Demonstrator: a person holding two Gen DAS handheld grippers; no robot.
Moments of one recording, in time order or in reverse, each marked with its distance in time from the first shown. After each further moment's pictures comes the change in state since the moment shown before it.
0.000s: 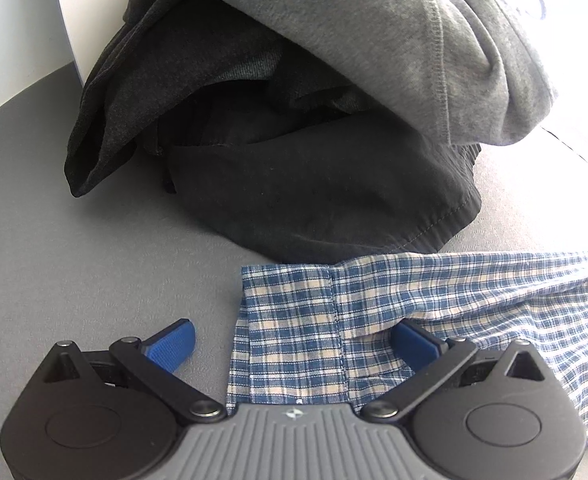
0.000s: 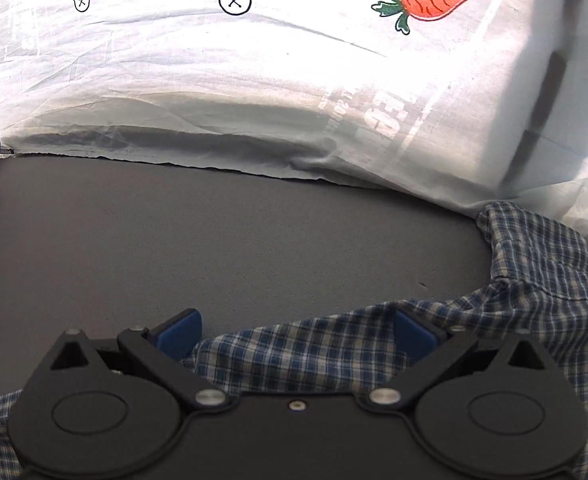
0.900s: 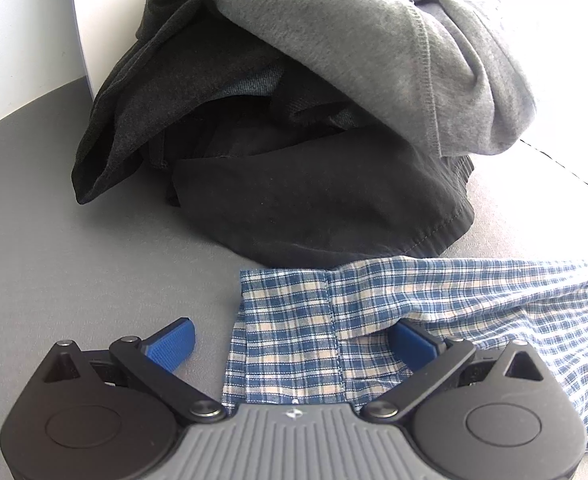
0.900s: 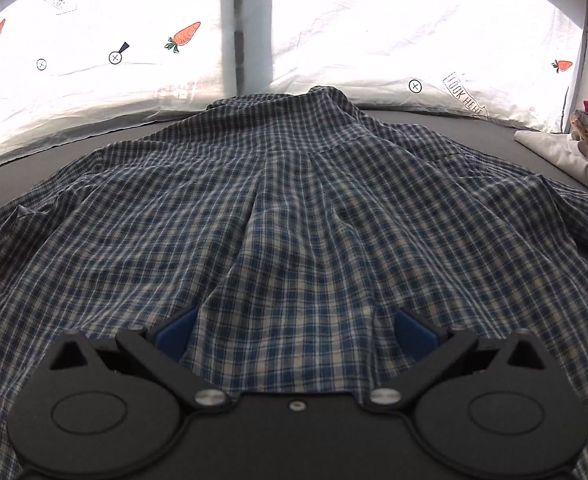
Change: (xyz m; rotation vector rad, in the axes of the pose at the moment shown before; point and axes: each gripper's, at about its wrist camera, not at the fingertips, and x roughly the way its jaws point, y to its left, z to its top) left arm -0.009 0.003 -0.017 -0.006 -0.106 -0.019; right arm -0.206 -0.061 -0.279 0.232 -0.200 -0.282
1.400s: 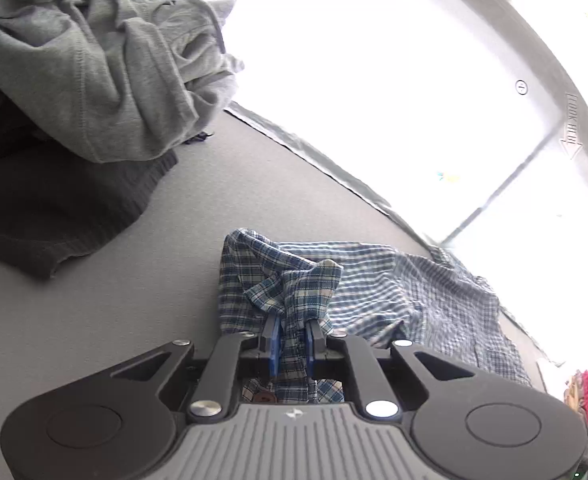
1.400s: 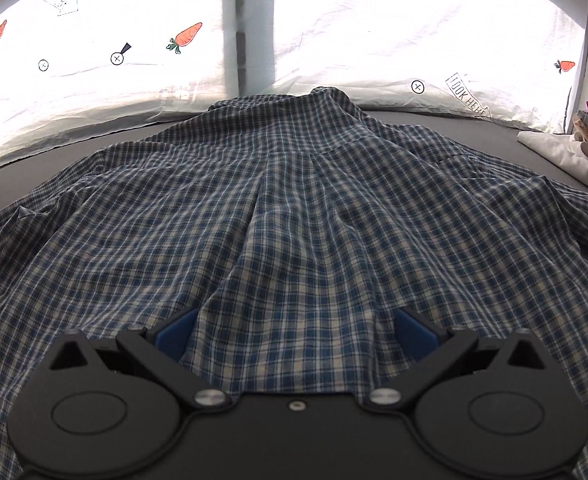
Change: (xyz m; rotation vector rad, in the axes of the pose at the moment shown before) left arm -0.079 -0.078 0.015 0.014 0.068 -0.805; right arm 0.002 0.001 0.000 0.000 -0.004 0.004
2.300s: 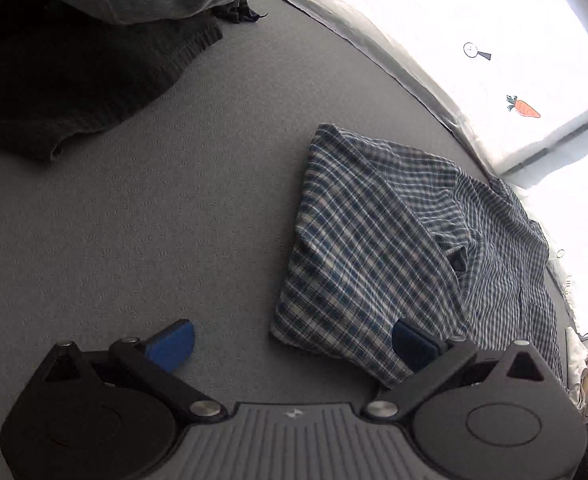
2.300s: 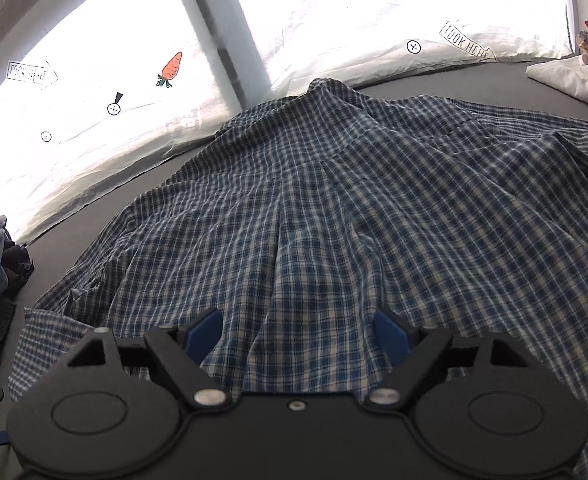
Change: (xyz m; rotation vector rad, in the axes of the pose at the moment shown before) left arm 0.035 0.043 -0.009 -0.136 0.298 0.217; right arm -0.011 -0.030 0.037 0.286 0.092 0.224
